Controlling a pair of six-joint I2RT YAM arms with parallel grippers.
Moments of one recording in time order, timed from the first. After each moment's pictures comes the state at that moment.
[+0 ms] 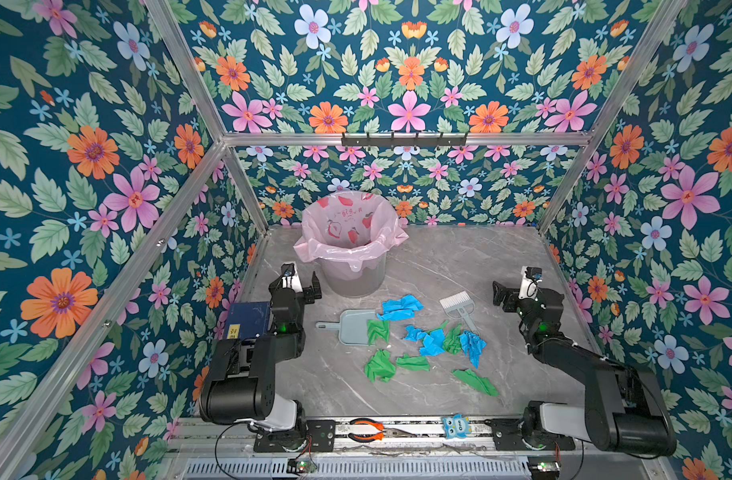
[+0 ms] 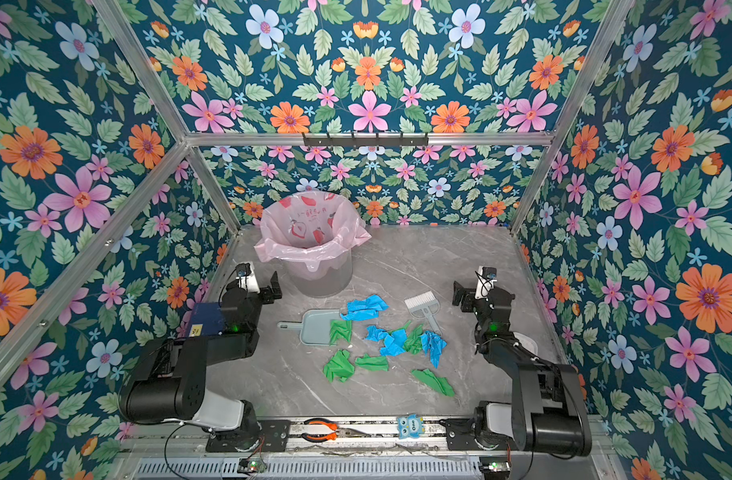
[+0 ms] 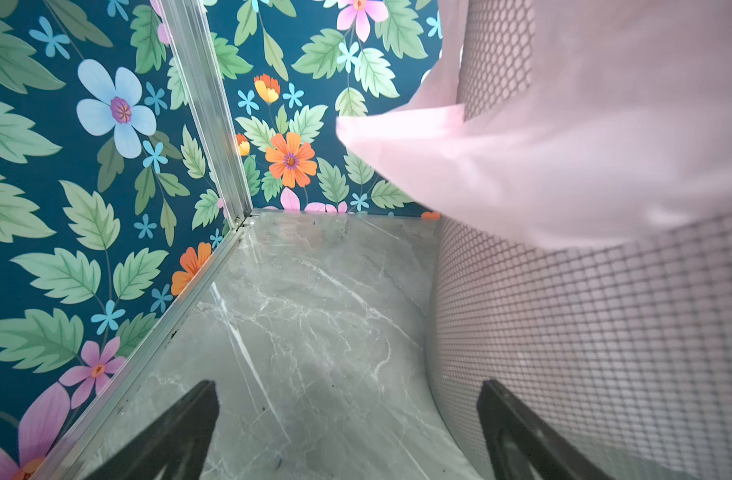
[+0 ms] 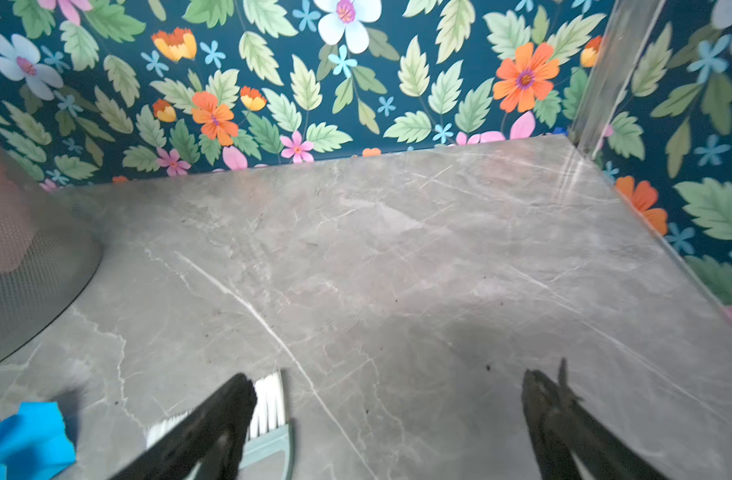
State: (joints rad) left arm 0.00 1.46 0.41 0.90 -0.10 0.00; right arm -0.09 1.26 0.40 0.57 -0.13 0.10
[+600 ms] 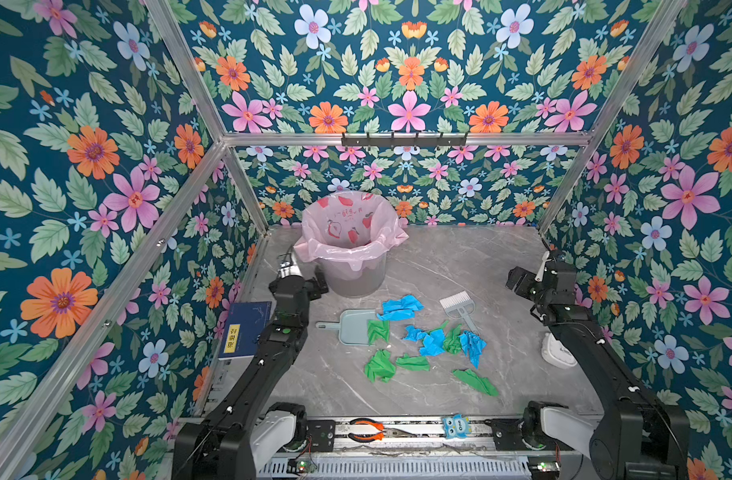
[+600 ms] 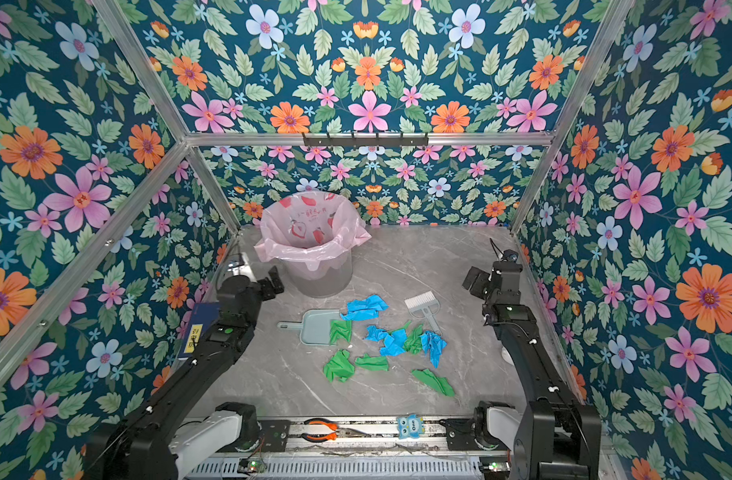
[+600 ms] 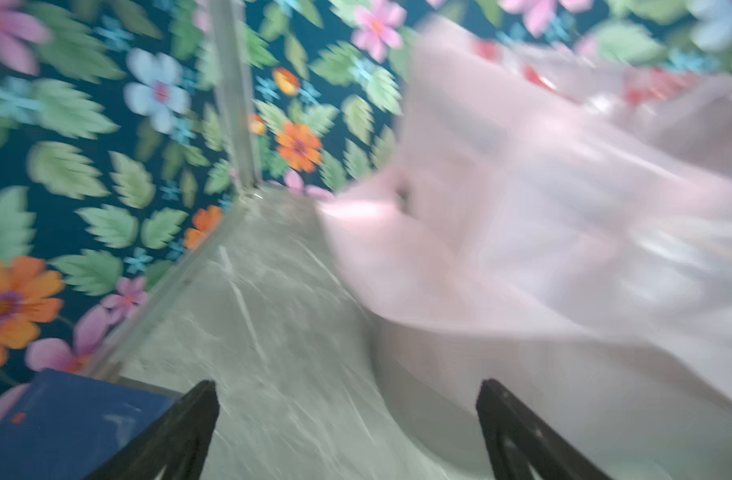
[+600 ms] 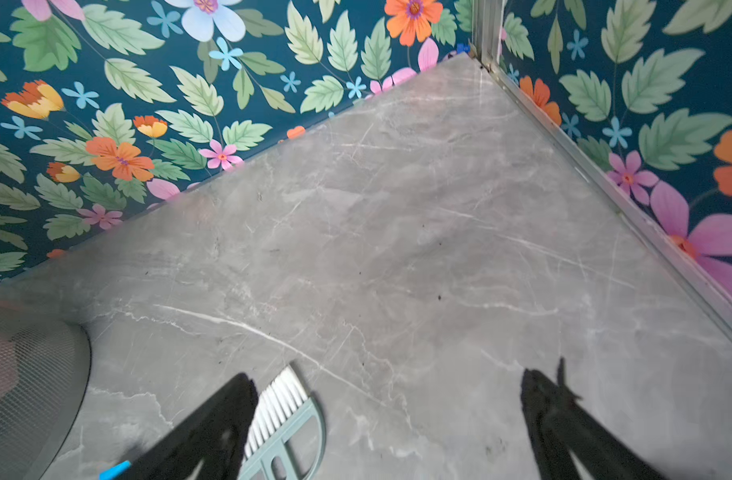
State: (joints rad) left arm -0.29 1.03 0.64 0.06 -0.36 -0.24; right arm -0.07 1.13 0.80 -0.26 0.03 0.39
